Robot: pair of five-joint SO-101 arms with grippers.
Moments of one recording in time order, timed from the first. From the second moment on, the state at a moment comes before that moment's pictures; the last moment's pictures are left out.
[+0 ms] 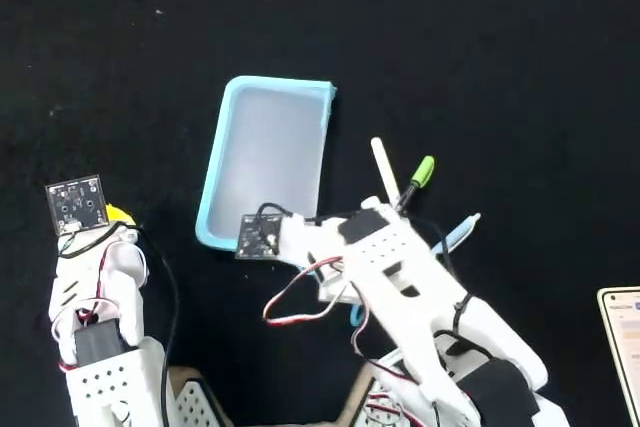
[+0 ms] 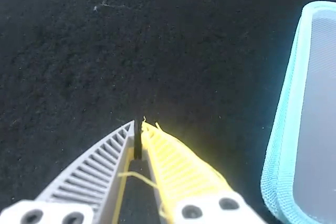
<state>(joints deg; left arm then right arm) -23.6 -99.6 95.5 40.7 -5.9 -29.6 -24.3 58.7 59.7 55.1</state>
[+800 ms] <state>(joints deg) -23.6 -99.6 95.5 40.7 -5.9 -25.4 -29.5 61.7 54.9 50.5</state>
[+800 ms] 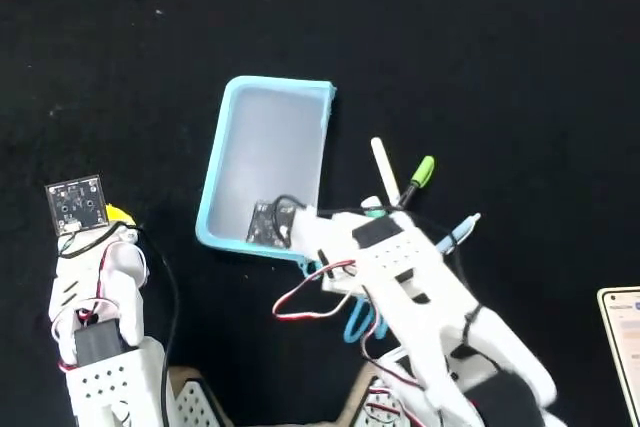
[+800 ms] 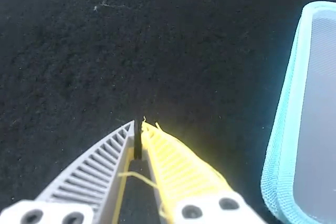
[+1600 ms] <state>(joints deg) -23.6 -99.6 95.5 40.7 -5.9 -25.1 -50.6 42.9 55.2 28.1</state>
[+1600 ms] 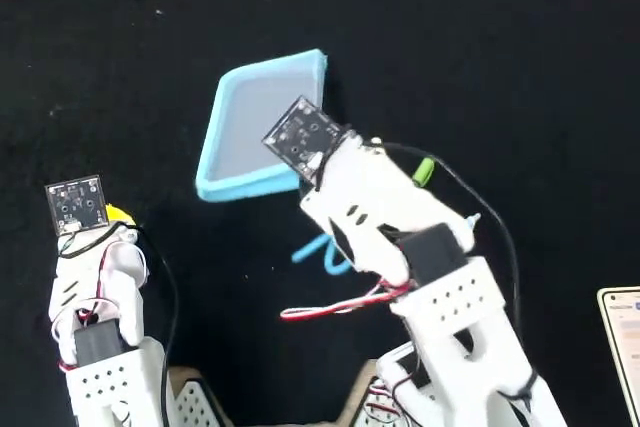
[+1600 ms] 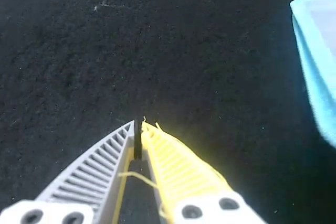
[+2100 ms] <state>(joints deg) -15.9 -97.2 76.5 37.9 -5.9 -25.1 -62.5 42.7 46.7 27.8</state>
